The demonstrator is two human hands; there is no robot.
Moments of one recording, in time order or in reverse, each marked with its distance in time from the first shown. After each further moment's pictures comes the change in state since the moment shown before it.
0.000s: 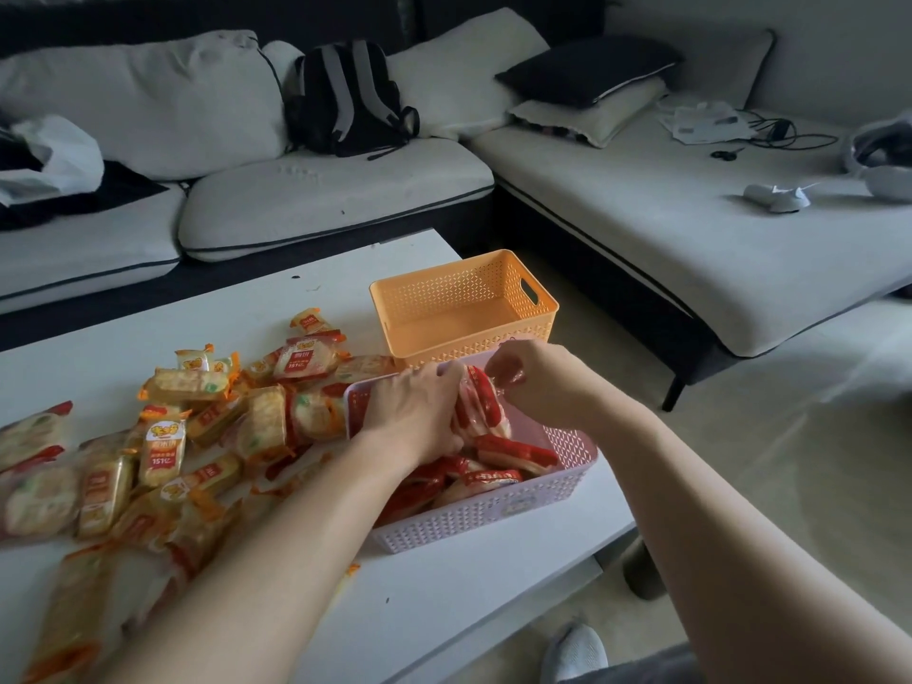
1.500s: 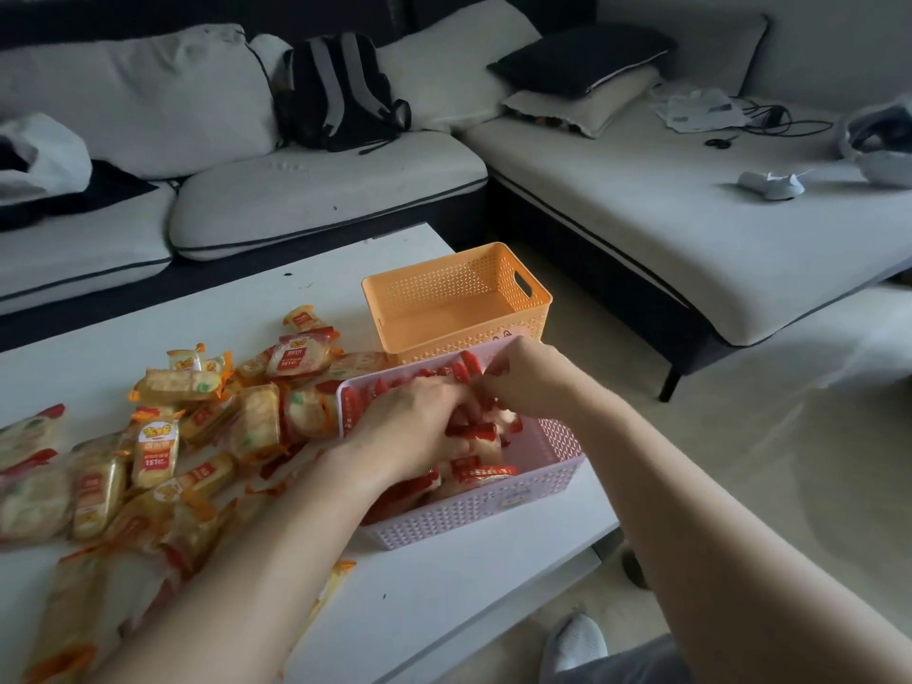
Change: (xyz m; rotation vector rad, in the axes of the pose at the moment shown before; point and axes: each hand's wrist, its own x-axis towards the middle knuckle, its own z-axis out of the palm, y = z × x) left_hand -0.027 0.004 -0.021 -0.391 -0.052 0.144; right_hand 0.005 -0.007 0.010 0.049 -0.038 0.225
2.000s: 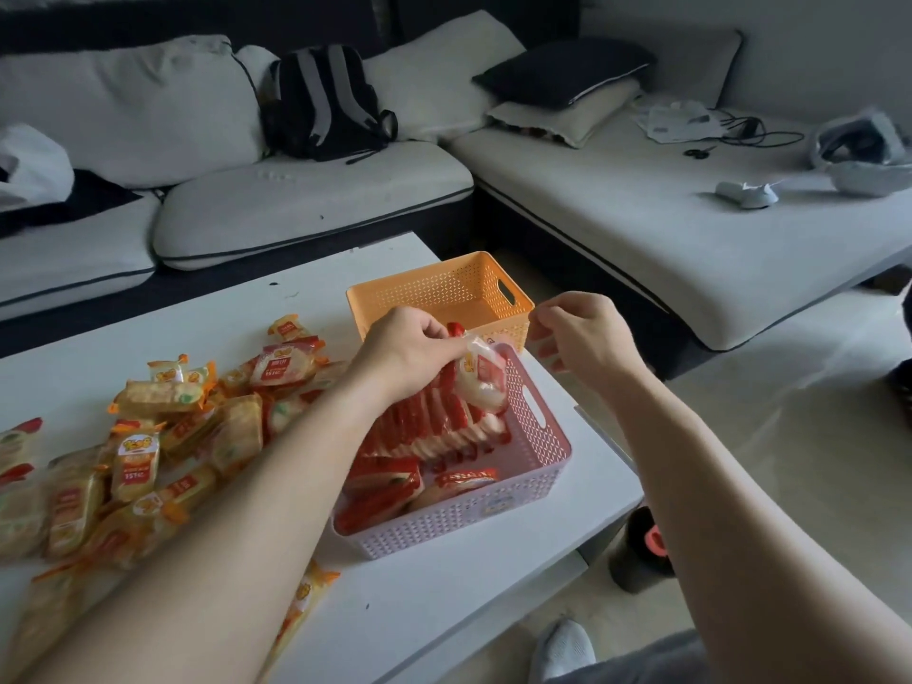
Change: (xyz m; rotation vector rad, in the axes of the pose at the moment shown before) left_hand 0.042 0.017 -0.042 -0.487 0.227 -0.314; right_hand -0.021 0.023 -0.052 0.583 0.410 0.070
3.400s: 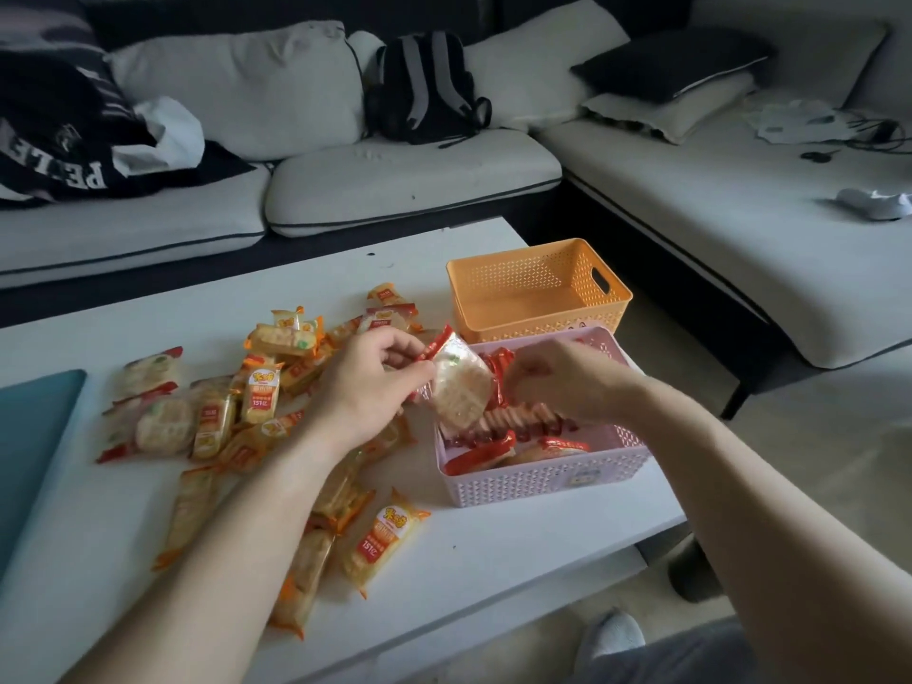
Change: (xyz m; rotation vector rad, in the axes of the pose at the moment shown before) left_hand -0.096 -0.093 -0.071 -0.187 0.233 -0.011; right_hand -0.047 -0.023 0.074 -0.483 -0.686 -0.375
